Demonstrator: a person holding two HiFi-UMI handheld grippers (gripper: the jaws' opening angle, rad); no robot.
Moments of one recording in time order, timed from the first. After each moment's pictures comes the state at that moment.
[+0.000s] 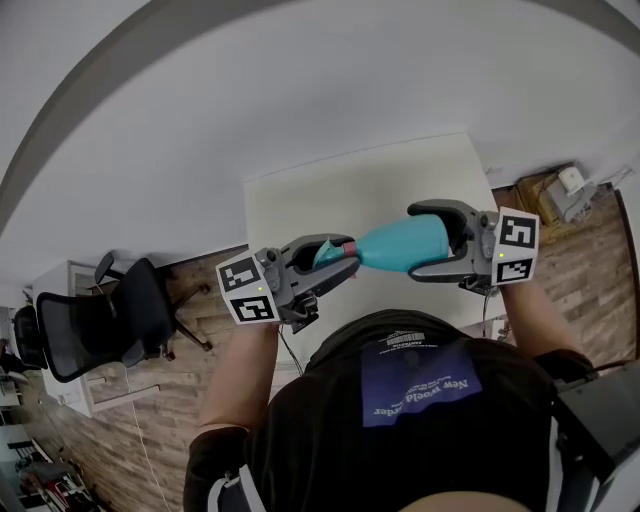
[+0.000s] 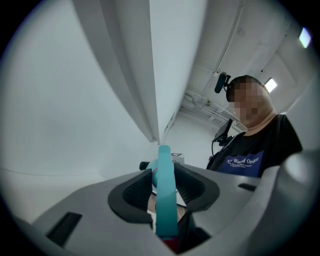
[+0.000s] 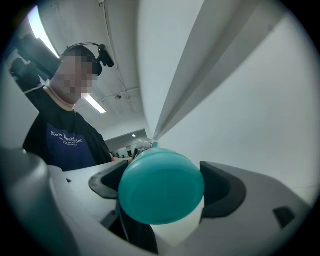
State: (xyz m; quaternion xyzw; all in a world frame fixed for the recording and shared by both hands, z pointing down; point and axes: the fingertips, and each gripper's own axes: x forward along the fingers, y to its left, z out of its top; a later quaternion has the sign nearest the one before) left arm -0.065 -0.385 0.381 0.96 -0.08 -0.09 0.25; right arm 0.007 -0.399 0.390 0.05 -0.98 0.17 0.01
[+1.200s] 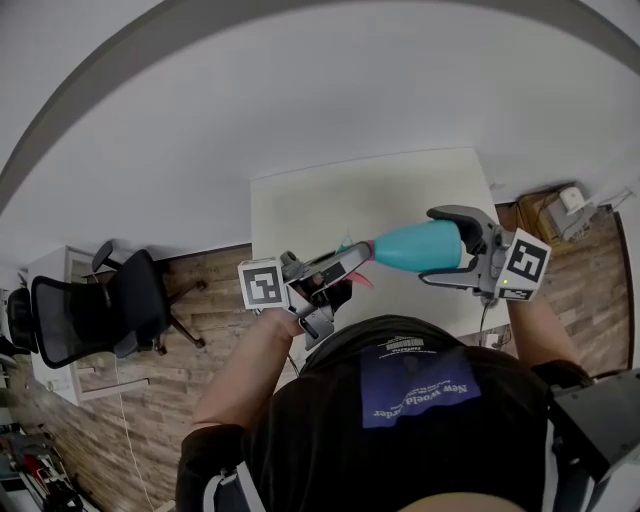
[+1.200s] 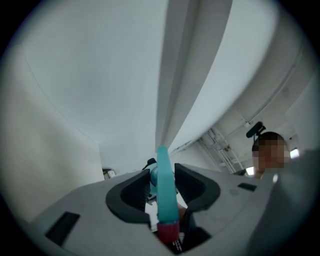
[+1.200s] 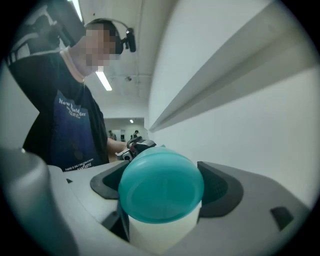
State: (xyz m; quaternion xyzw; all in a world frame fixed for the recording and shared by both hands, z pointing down) left arm -0.059 -0.387 0.407 0.82 -0.10 -0.20 0.52; right arm 0.024 -0.382 0.399 0.08 -1.00 0.02 0.05
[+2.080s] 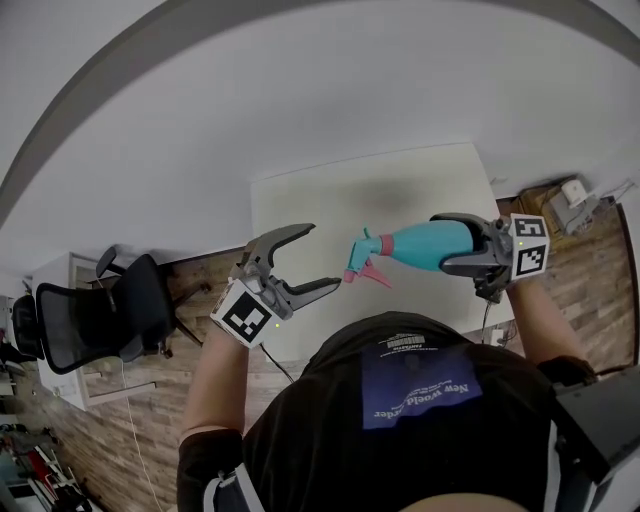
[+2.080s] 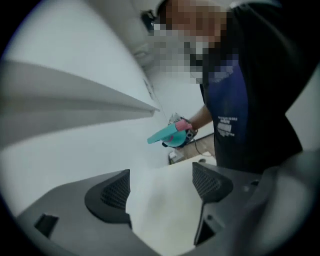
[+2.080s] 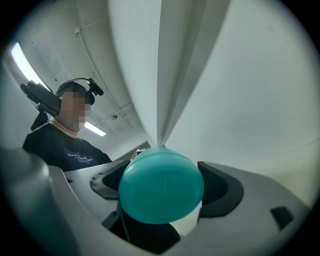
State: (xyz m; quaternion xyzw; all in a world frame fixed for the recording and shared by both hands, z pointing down) left arm -0.112 -0.370 0.418 0.95 -0.16 0.18 -0.18; right arm 0.040 -0.397 0.420 0.02 -0.96 0.29 -0.04
